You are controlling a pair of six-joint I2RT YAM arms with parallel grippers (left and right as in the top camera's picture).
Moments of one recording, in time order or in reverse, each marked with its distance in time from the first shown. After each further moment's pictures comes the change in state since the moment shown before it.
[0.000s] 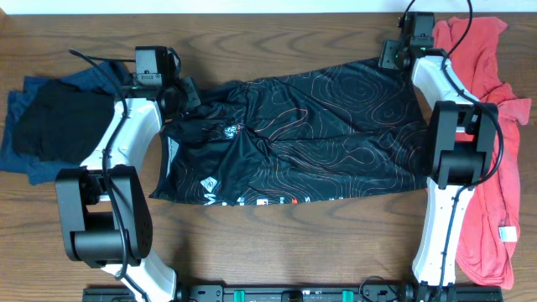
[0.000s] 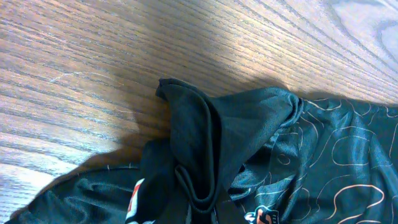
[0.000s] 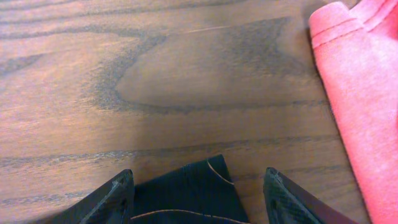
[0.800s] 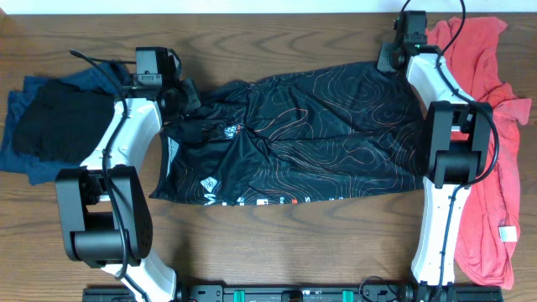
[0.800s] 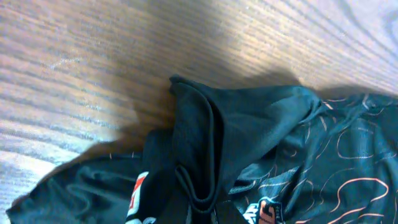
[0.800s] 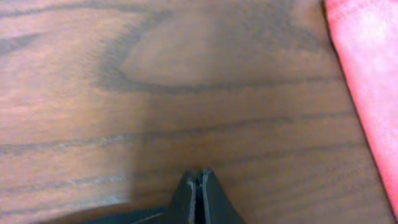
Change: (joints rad) left arm 0.000 0.000 0.000 -0.034 0.000 0.000; right arm 0.019 0.007 0.043 -0.121 0.047 0.045
